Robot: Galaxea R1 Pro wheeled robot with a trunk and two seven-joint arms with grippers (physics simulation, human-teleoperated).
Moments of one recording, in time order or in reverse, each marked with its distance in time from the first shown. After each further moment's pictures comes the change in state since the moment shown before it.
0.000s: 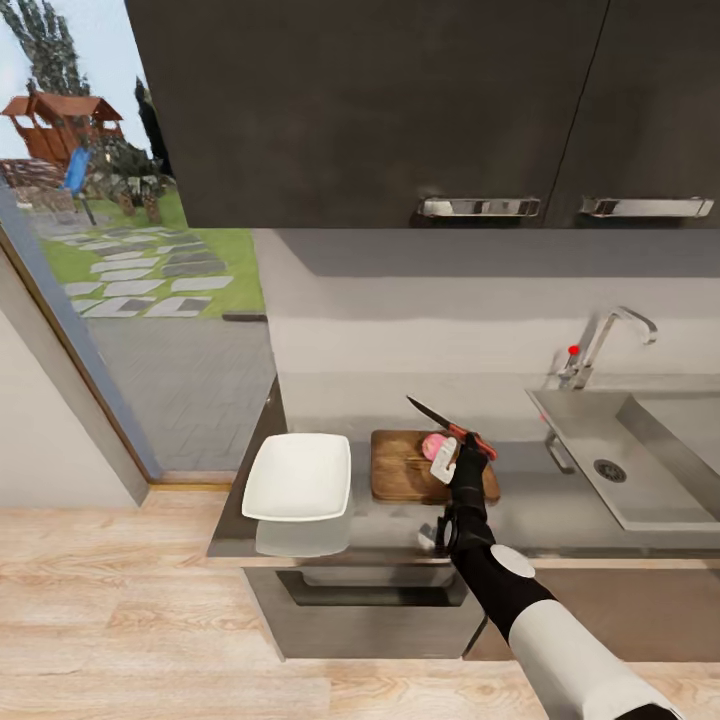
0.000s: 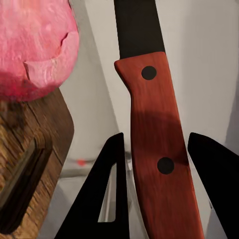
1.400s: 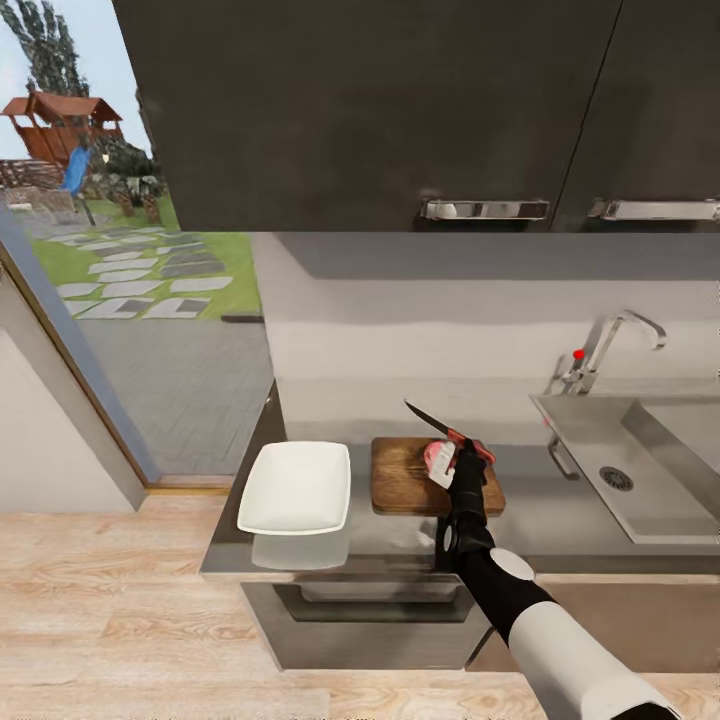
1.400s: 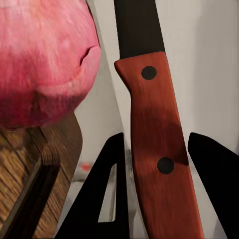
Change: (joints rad) left arm 0.000 -0.003 0.000 0.000 -0.001 -0.001 0.000; right arm 0.000 0.001 0.003 0.033 0.000 -0.012 -0.003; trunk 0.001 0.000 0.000
